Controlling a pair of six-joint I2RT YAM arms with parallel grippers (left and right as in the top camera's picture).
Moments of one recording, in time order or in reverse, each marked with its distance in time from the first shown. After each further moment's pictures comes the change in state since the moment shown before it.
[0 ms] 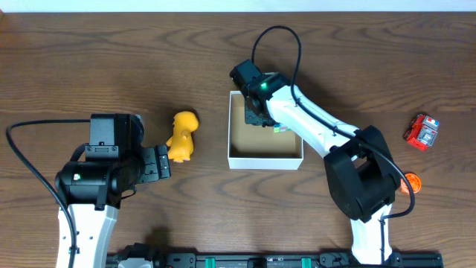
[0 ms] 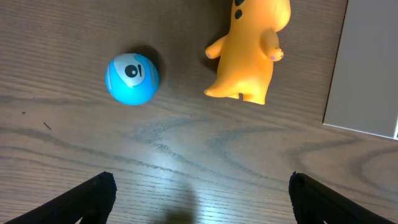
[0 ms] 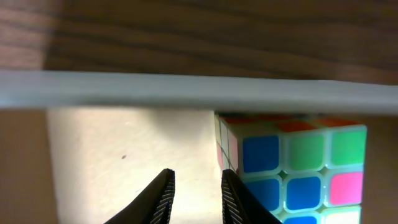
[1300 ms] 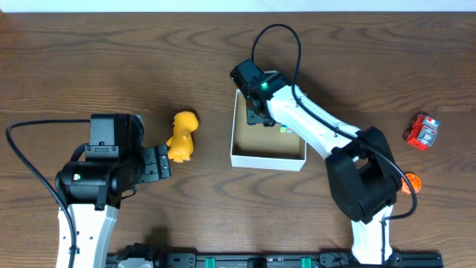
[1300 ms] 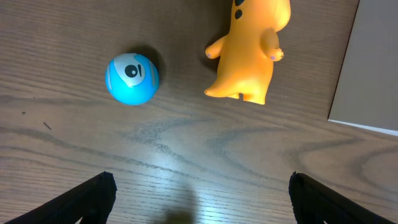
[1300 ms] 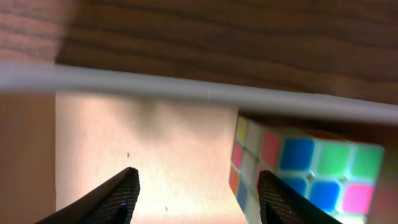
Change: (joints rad) left arm 0.000 0.000 0.000 0.000 0.000 0.000; right arm -0.001 -0.026 0.000 -0.026 0.043 -0.043
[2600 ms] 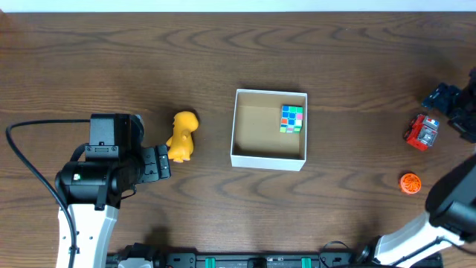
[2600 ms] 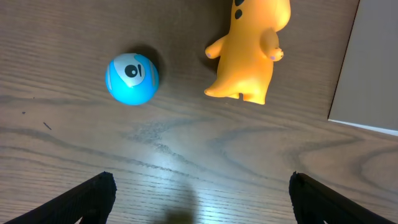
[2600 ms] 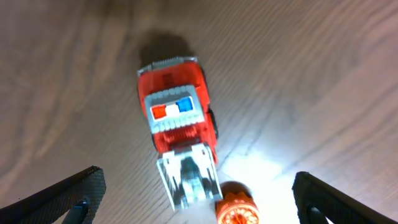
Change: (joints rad) left arm 0.000 0.000 0.000 0.000 0.000 0.000; right arm -1.104 -0.162 0.000 -0.207 -0.146 -0.251
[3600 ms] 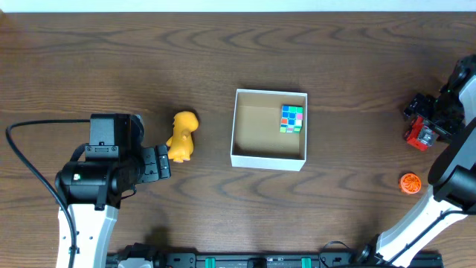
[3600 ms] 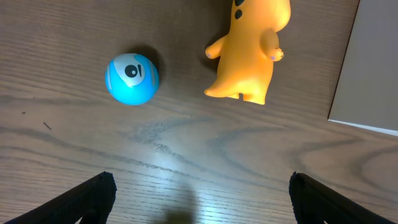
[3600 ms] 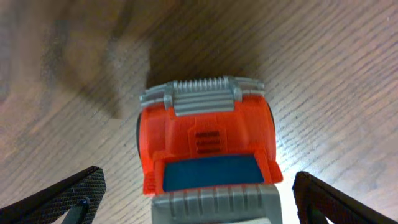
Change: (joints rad) left arm 0.000 0.000 0.000 0.000 0.000 0.000; right arm 0.000 0.206 -0.002 0.101 -0.070 -0.111
